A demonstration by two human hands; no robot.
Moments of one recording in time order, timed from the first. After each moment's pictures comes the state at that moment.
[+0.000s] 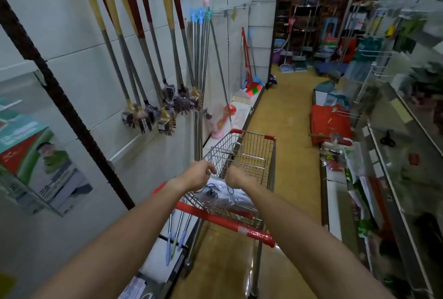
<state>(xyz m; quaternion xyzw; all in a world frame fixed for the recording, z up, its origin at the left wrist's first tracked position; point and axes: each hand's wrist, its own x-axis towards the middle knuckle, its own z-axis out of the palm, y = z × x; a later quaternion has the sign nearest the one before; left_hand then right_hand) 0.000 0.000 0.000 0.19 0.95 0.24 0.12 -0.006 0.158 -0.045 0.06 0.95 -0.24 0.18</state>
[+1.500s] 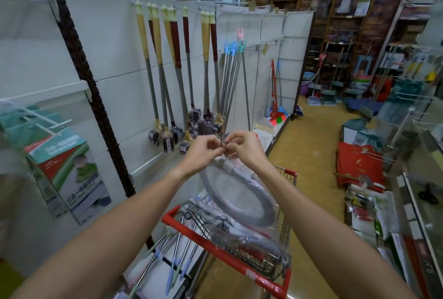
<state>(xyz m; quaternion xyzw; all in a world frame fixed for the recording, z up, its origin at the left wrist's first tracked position) -0.028 -0.014 0.126 0.16 0.87 0.45 -0.11 -0.021 0.145 0.141 -0.09 0.83 -0.55 -0.05</state>
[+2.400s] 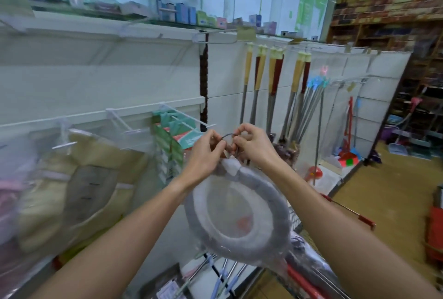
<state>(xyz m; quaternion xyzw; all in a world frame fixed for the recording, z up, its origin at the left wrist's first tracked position) 0.149 -0.218 0.196 0.03 0.80 0.51 -0.32 0.110 -0.075 0.240 -0.26 0.76 -0.60 0.03</state>
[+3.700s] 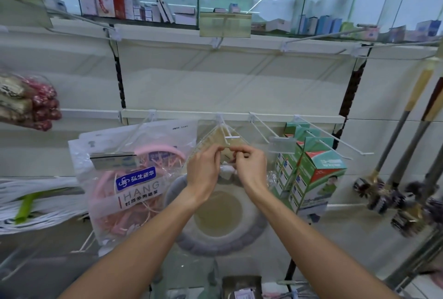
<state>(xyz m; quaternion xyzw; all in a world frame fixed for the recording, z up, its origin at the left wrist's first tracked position) 0.334 -0.416 0.167 -0.30 0.80 0.13 -0.50 0.245 -0.344 0.186 -0.34 0.68 -0.64 0.06</state>
